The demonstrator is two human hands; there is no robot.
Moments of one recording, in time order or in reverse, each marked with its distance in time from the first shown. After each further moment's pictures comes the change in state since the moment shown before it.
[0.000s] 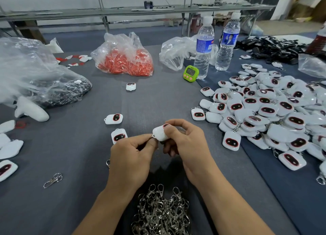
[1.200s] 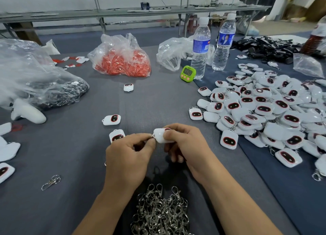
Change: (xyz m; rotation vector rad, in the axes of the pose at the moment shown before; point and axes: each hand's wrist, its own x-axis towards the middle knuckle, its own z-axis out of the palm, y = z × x) left_hand 0.001 0.002 0.000 0.028 0.071 -0.002; right_hand 0.002 -0.008 -0.011 -0.167 -0.081 0.141
